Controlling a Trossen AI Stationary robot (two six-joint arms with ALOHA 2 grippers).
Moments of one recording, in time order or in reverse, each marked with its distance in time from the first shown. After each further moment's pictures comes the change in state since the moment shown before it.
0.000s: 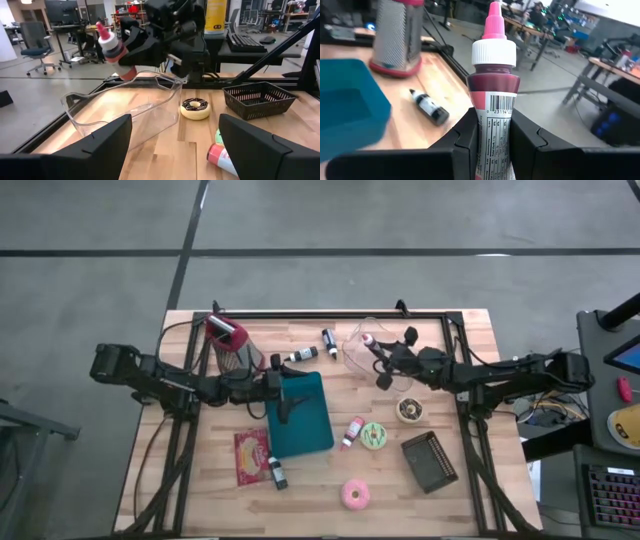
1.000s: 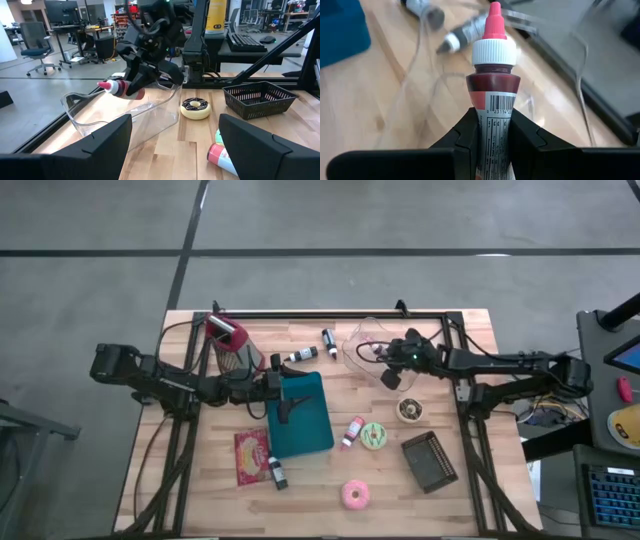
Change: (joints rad) left arm 0.000 0.000 0.000 0.000 0.000 0.002; right arm -0.164 0.001 0.146 -0.670 -0.181 0.231
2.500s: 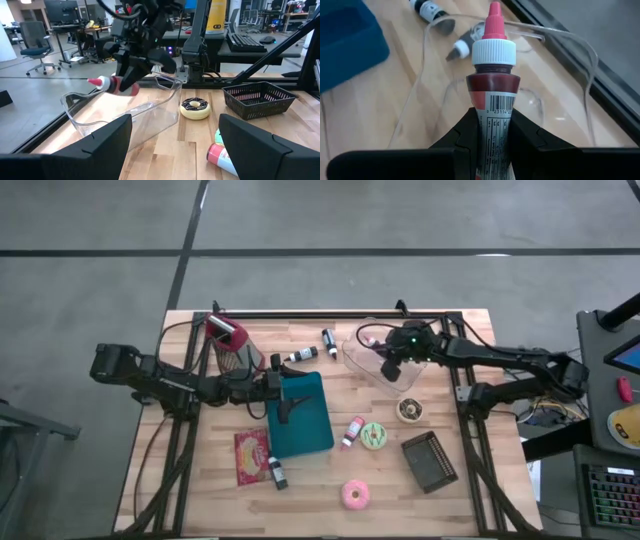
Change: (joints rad) left arm 0.000 0.000 0.000 -0.001 0.000 -0.004; right arm -0.129 0.046 0.093 -0.051 -0.220 -0.026
